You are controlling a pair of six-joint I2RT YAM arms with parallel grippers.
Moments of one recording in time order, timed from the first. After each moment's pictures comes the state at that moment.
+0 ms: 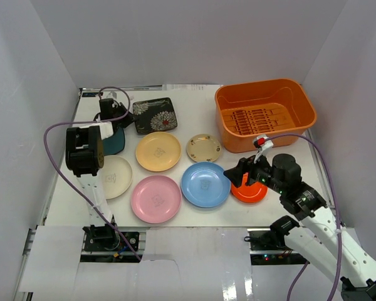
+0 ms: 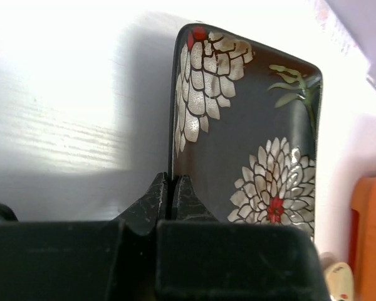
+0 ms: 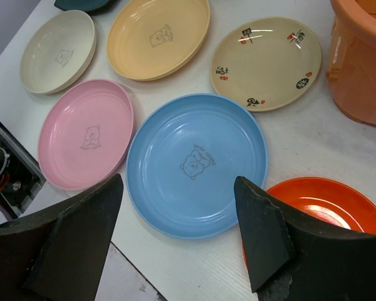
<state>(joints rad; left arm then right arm) 0.06 2.16 1.39 0.17 0.32 -0.56 0.58 0.58 0.60 -0.36 -0.23 0.28</state>
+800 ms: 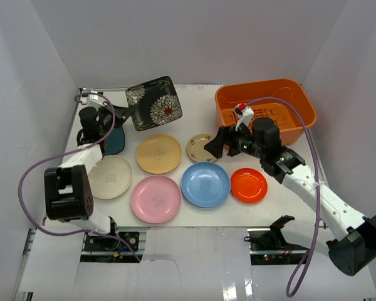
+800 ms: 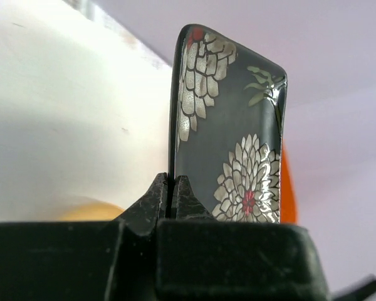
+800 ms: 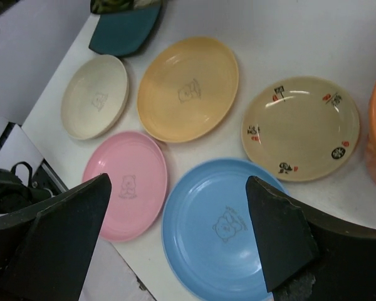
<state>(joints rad) 0.09 1.58 0.92 0.49 0.49 -0.92 0.59 1.04 0.90 -0.23 -0.30 0.38</state>
